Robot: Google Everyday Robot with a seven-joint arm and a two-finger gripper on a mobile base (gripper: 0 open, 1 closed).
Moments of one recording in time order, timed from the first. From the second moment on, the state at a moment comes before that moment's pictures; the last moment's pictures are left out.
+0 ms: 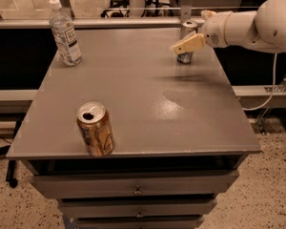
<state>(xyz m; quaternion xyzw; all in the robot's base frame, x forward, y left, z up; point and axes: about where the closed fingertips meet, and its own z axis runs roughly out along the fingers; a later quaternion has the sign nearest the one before) 0.758 -0.155 0.919 -0.41 0.71 0.14 0.56</state>
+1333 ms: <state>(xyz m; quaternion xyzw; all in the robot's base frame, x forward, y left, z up) 0.789 -0.148 0.917 -0.35 0.71 0.21 0.57</state>
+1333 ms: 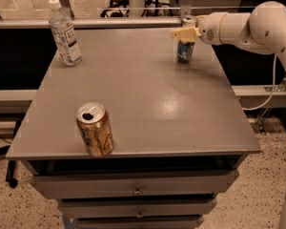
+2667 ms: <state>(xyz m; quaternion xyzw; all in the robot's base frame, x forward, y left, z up) 0.769 -0.088 0.993 -0.36 0.64 0.29 0.62</state>
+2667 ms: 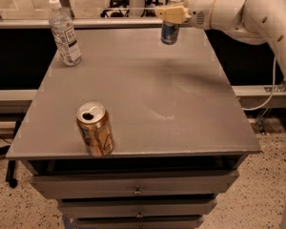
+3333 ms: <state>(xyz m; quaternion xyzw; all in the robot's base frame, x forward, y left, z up) 0.753 0.020 1.028 -0.38 0.58 0.34 0.64</state>
